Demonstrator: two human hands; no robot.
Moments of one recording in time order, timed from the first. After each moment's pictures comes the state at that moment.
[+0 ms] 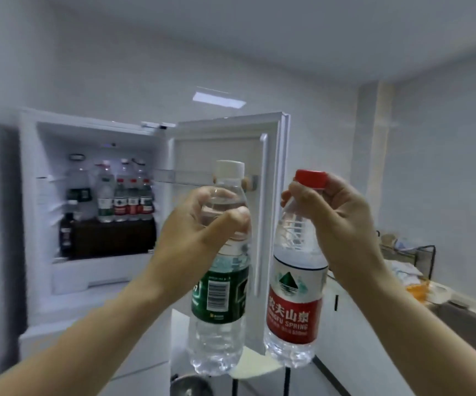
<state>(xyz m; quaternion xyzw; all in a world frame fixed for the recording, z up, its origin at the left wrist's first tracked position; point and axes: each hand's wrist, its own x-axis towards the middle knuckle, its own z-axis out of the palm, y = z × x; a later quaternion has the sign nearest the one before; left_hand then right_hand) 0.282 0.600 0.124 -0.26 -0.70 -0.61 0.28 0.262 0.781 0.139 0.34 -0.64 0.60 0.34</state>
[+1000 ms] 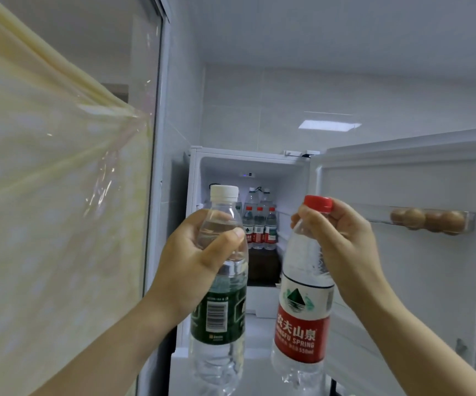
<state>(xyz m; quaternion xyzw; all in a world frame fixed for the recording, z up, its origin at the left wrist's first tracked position) 0.277 0.286 0.116 -0.11 -0.71 -0.56 0.42 0.183 0.458 0.136 0.40 -0.58 0.67 0.24</state>
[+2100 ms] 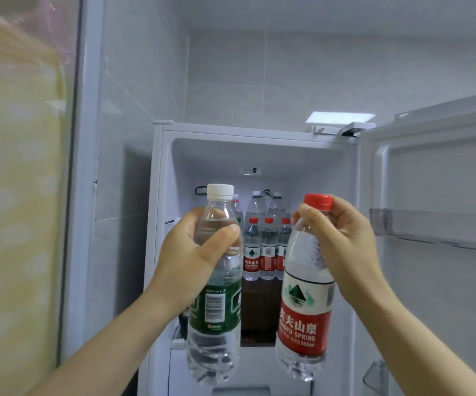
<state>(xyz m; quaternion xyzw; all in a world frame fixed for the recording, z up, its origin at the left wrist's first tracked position) -0.048 0.143 0.130 -0.08 -0.72 -0.52 0.44 -0.149 0.312 0.142 0.37 -0.58 0.67 0.27</state>
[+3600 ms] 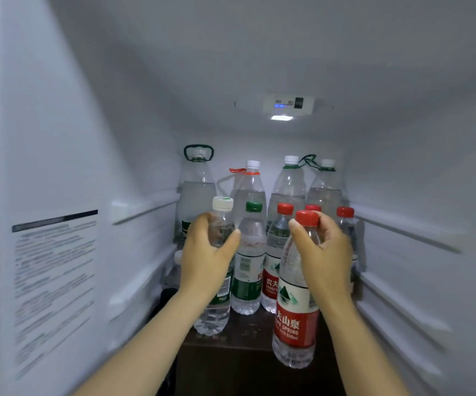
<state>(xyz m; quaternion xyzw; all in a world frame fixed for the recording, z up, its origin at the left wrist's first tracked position) -0.431 -0.034 0.061 0.08 -0.74 -0.41 0.52 -0.491 0.124 0.082 0.32 -0.63 0.65 0.27</state>
